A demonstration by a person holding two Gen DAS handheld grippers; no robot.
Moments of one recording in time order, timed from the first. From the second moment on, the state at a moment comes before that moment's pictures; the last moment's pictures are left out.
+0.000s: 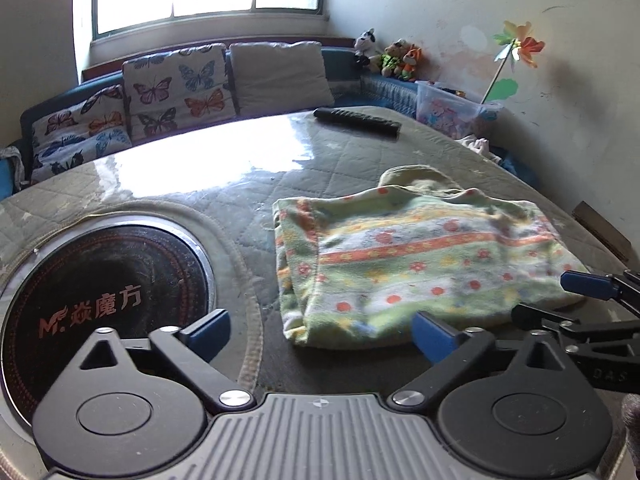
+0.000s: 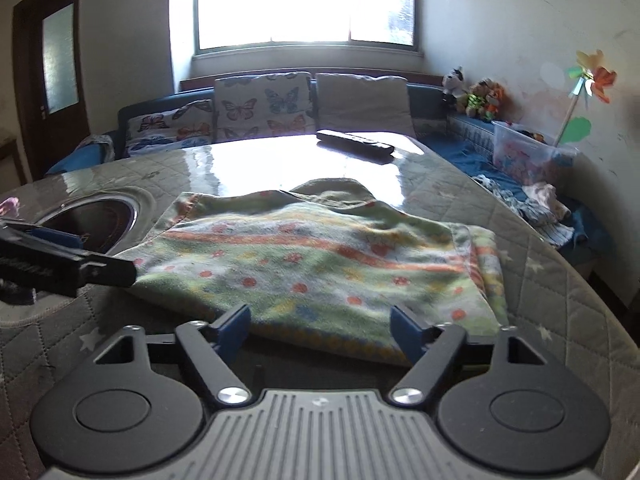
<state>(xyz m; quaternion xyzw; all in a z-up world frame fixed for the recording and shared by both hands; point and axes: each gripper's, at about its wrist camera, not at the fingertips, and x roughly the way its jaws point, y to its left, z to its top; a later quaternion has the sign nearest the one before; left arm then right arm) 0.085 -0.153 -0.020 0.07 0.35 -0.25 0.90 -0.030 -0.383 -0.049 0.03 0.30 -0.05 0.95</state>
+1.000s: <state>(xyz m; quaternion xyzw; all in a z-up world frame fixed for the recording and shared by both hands) 0.025 -0.126 -0.024 0.07 0.34 -0.26 0.90 -0.081 -0.359 -0.052 0.05 0.30 -0.13 0.94</state>
